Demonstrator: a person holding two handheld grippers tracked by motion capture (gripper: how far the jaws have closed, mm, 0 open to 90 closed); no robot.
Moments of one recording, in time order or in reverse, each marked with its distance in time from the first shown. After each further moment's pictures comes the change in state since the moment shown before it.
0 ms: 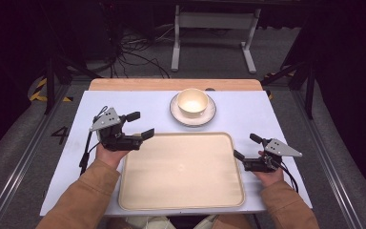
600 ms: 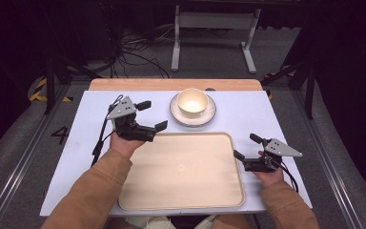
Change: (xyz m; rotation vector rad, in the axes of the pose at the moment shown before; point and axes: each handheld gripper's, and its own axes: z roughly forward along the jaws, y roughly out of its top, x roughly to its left) left arm 0.001 0.023 0.037 0.004 0.017 0.084; right arm 0.000 0.000 0.000 -0.001 0.003 -0.001
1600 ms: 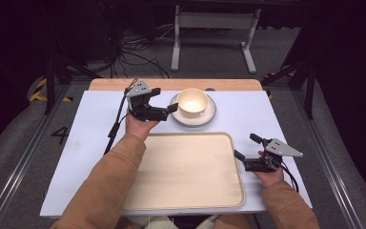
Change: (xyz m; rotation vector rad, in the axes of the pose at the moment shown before) left arm 0.032 0.017 0.055 0.036 0.048 -0.103; right arm -0.001 0.000 -0.001 -0.007 0.008 0.007
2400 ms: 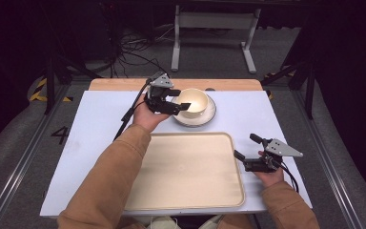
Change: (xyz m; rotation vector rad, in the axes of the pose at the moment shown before) left arm -0.004 0.028 0.045 0.272 -0.116 0.175; right arm 0.000 0.000 0.000 -0.004 0.003 -0.001
